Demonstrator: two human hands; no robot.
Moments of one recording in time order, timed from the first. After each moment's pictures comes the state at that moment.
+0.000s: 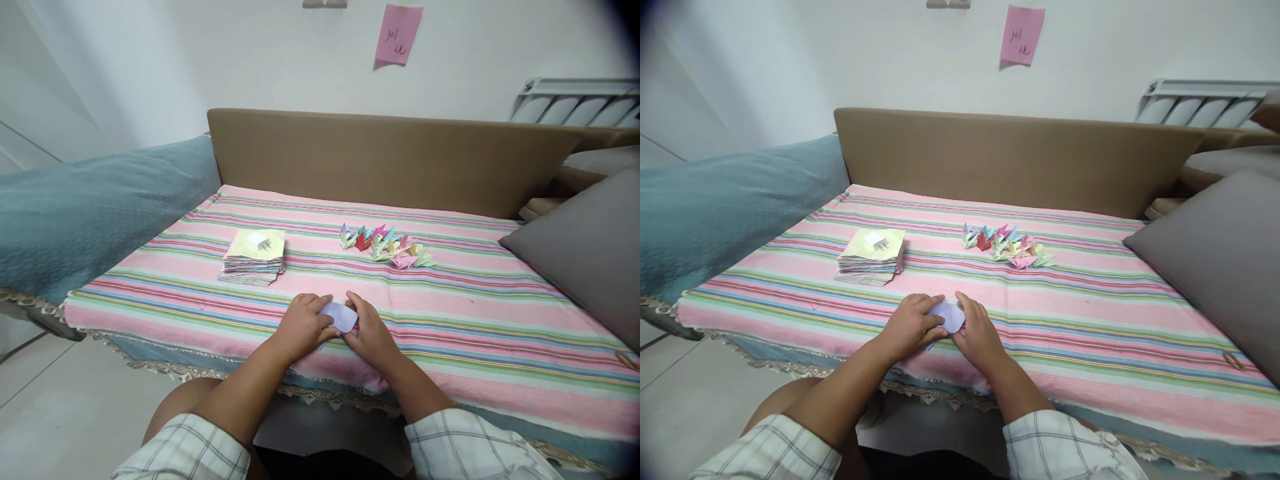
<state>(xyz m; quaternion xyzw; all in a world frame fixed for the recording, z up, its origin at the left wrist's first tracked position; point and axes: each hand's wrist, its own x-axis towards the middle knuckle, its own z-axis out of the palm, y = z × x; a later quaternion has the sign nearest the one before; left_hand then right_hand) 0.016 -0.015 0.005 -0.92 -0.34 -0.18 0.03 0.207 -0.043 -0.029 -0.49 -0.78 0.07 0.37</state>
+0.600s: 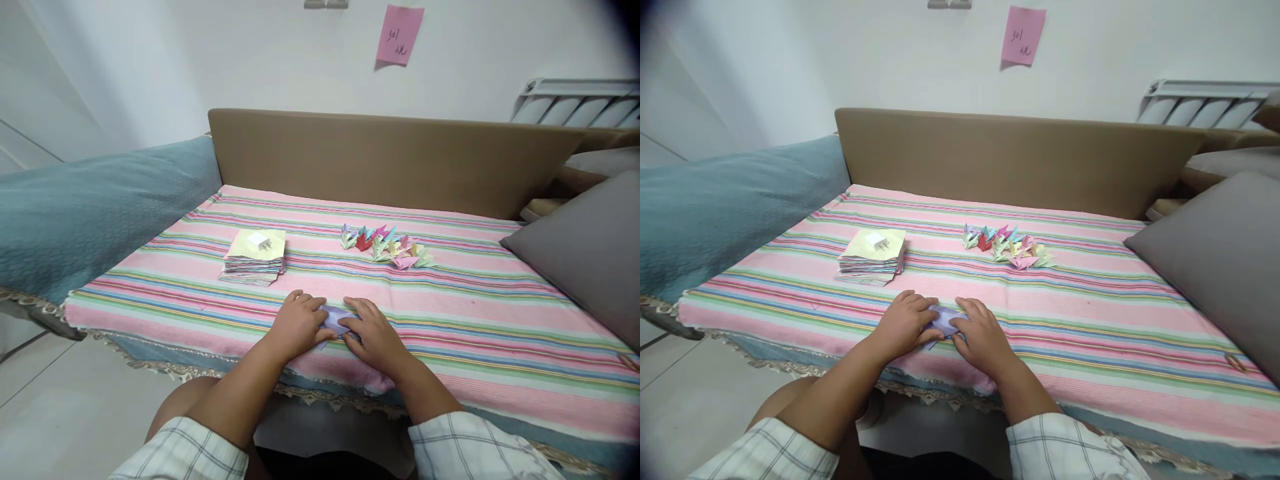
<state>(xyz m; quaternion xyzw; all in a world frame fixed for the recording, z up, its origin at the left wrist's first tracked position) 0.010 -0.017 0.023 -0.92 -0.36 -0.13 0.05 0.215 -0.048 -0.012 -0.45 -0.86 0.00 0.26</state>
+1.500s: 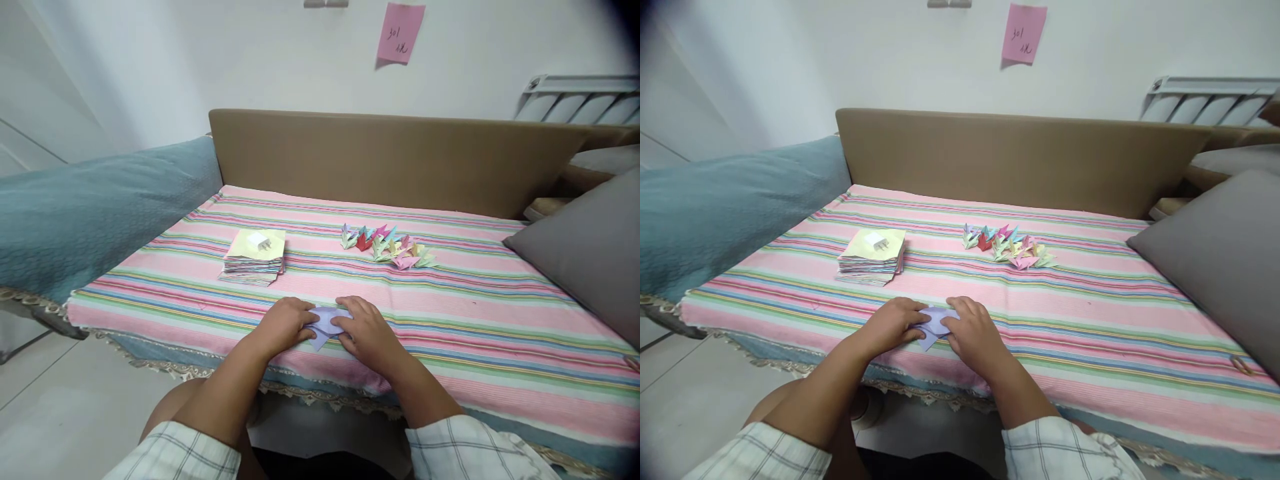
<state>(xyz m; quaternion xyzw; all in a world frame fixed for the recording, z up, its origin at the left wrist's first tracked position) -0.016 -0.003 0.018 -0.93 -0.35 -0.07 -0.04 0.204 -0.048 0.003 -0.45 -0.87 -0.03 0.20</state>
